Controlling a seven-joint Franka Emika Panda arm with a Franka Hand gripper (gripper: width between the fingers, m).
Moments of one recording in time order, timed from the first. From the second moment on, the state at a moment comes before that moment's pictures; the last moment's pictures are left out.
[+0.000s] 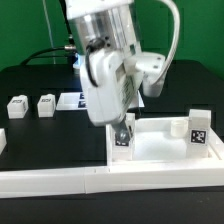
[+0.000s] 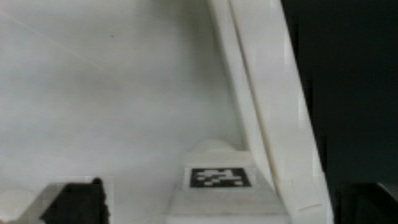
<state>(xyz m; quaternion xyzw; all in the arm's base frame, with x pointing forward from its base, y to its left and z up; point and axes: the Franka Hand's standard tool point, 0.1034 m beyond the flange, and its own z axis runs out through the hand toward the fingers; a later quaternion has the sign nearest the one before) 0.622 0.016 0.083 -0.61 0.78 0.05 0.10</state>
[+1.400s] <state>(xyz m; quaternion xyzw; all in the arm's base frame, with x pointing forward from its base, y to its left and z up) 0.603 0.026 0.093 -0.85 0.52 0.03 0.11</state>
